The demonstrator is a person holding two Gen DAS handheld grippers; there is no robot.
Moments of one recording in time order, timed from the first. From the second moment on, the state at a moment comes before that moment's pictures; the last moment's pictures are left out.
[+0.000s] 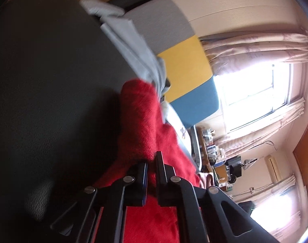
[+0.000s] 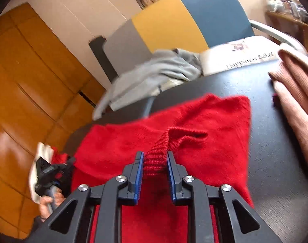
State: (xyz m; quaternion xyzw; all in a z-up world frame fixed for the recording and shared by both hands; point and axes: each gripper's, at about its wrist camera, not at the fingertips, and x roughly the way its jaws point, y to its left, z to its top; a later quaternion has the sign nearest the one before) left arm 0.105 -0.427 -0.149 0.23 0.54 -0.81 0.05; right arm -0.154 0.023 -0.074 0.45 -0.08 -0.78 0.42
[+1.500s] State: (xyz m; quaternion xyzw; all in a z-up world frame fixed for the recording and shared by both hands) left arm 0.050 -0.482 -0.129 0.38 0.31 -0.85 0.21; right arm -0.173 -0.083 -0.112 0.39 0.26 -0.80 0.37
